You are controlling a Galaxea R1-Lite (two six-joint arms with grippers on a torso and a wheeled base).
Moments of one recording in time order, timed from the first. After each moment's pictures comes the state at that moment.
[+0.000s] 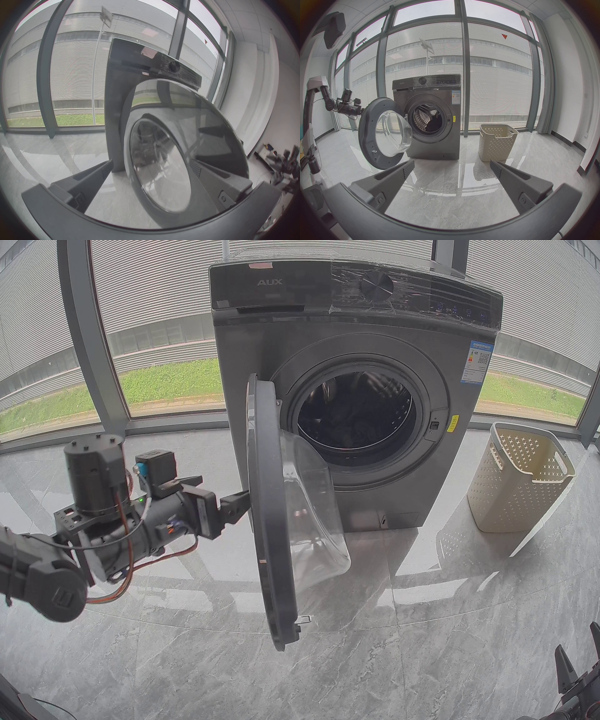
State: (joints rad) left arm -0.48 1.64 -0.74 -0.75 -0.03 -0.09; right arm 0.00 0.02 -0.02 0.00 0.00 -0.01
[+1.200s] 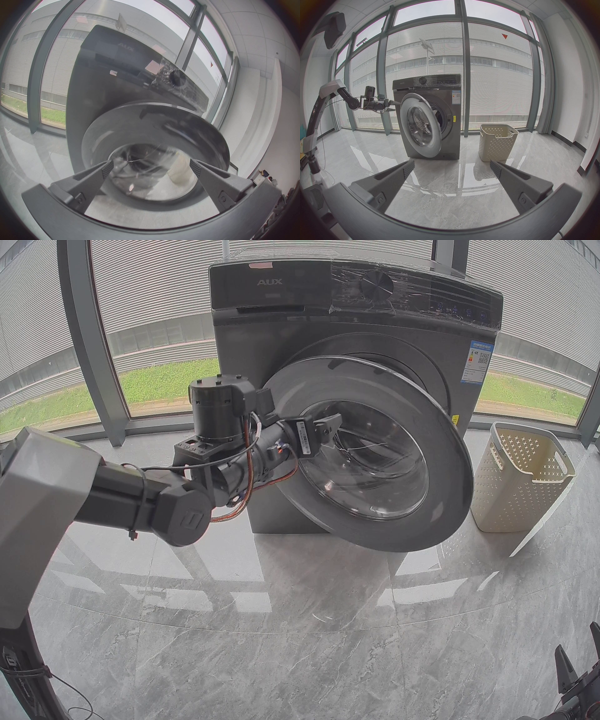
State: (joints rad) left arm -0.58 2.06 -1.41 -0.66 0.05 -0.25; right arm 0.00 0.02 -0.02 0.00 0.00 -0.01
